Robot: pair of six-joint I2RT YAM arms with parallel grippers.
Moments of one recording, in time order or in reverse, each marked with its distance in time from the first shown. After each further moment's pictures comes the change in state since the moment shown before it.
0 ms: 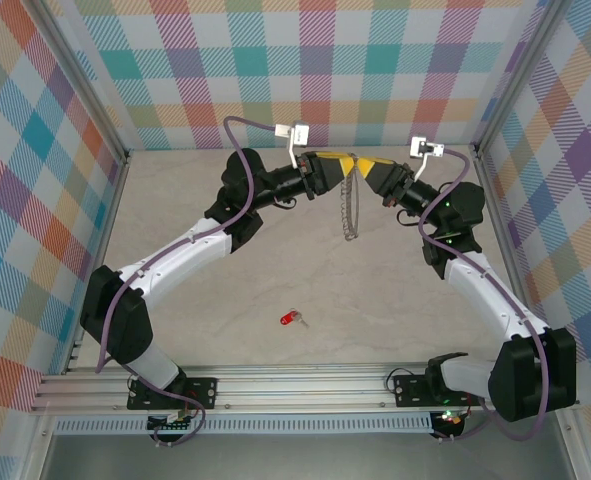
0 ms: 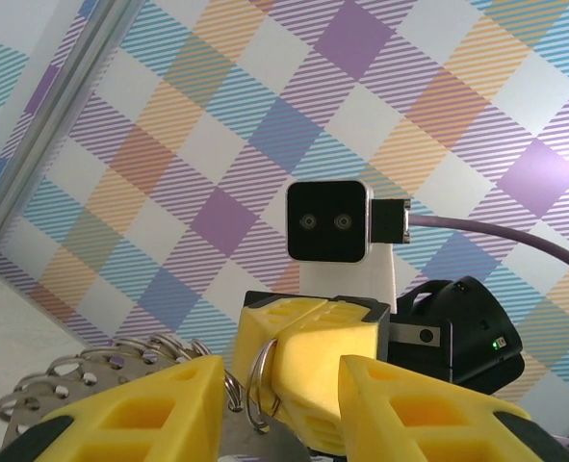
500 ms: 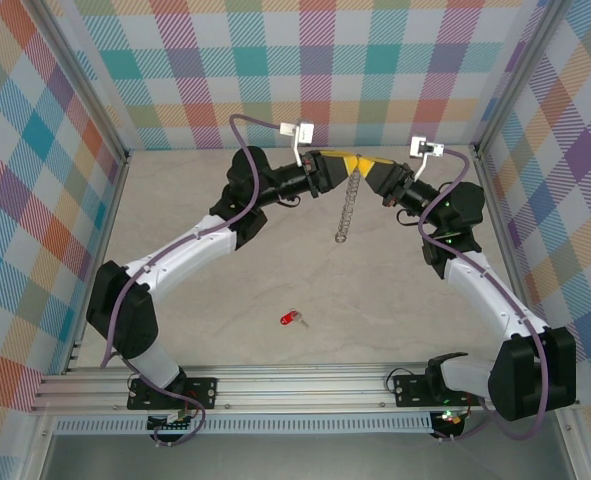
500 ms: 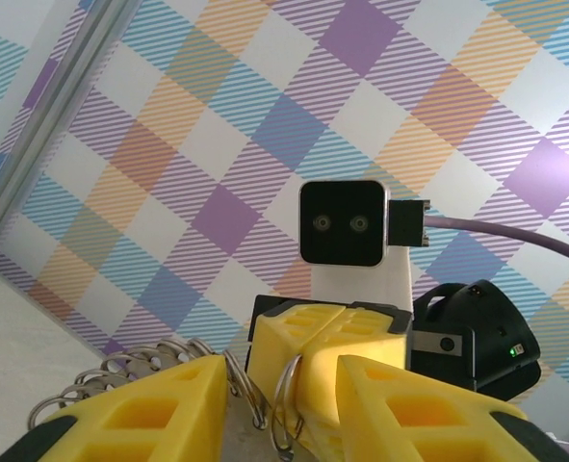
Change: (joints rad) left arm -0.005 0.042 0.031 0.000 0.003 -0.002; right arm 0.001 0.003 0.000 0.006 0.000 0.002
